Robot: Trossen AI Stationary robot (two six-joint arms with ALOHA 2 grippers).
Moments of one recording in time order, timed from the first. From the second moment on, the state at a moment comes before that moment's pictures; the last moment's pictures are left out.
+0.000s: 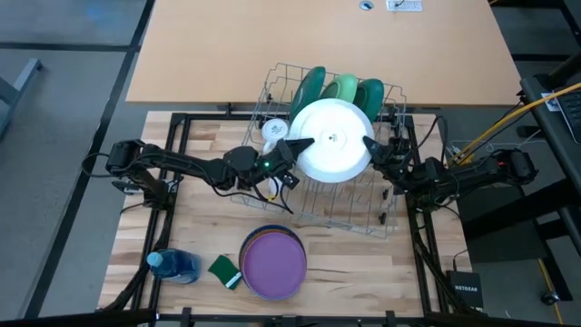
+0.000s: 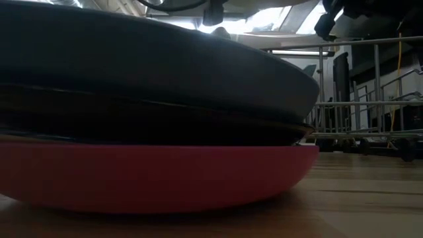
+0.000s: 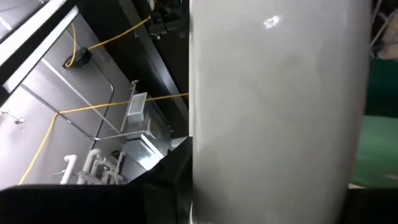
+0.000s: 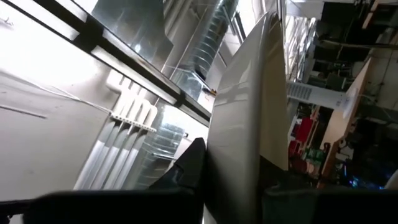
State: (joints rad) left arm -0.05 1.63 1.18 0.66 -0.59 1.92; right arm 0.07 0.95 0.29 1.39 0.45 1.04
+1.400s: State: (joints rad) left arm 0.06 1.63 1.18 0.76 -0.57 2.05; right arm -0.06 0.94 0.29 1.45 0.37 0.97
